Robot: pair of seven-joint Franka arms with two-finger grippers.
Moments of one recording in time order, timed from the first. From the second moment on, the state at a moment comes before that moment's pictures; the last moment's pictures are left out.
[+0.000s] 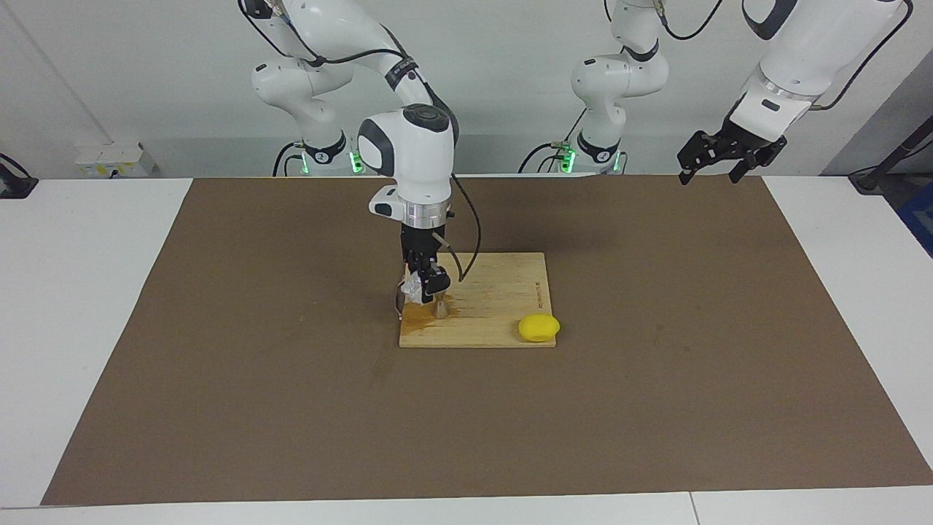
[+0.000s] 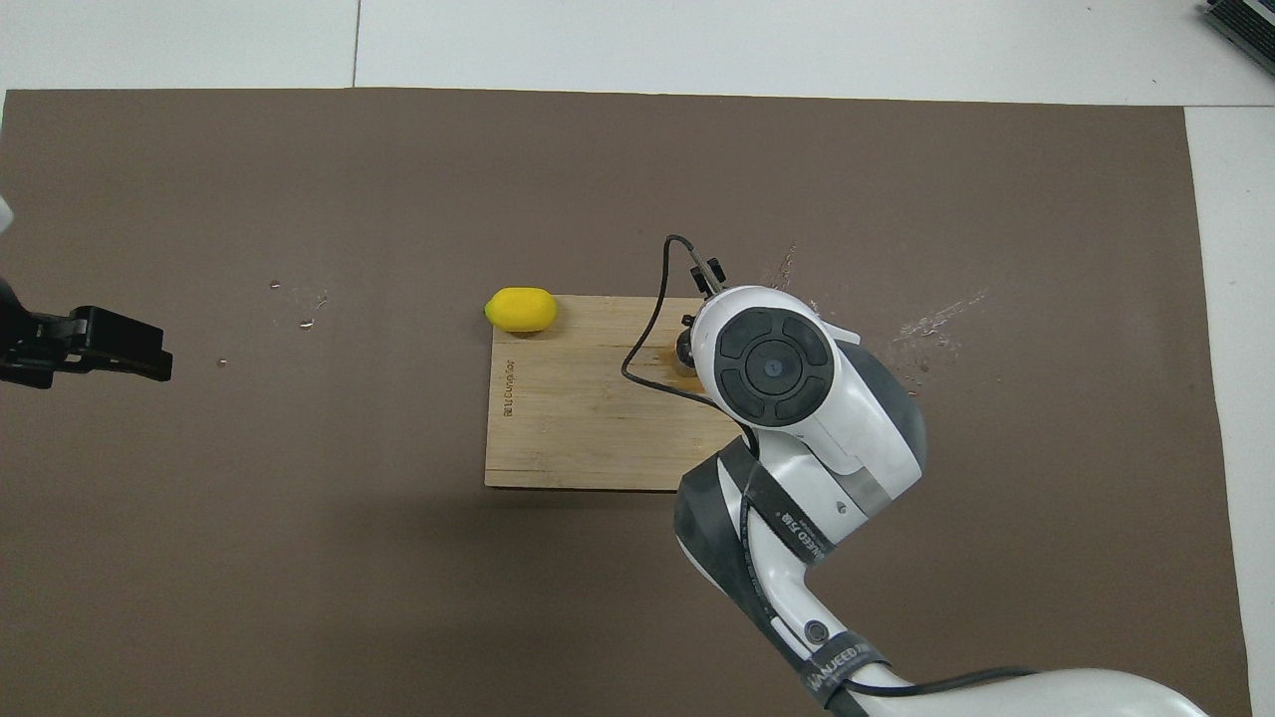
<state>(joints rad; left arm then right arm) 0.07 -0.06 -0.13 -1.60 -0.05 1.46 -0.06 0.49 0.24 0.03 -1.84 -0.26 2.28 1.80</state>
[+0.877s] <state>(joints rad) 0.07 -0.06 -0.13 -1.60 -0.05 1.46 -0.06 0.35 0.25 0.03 -1.84 0.24 2.28 1.61</state>
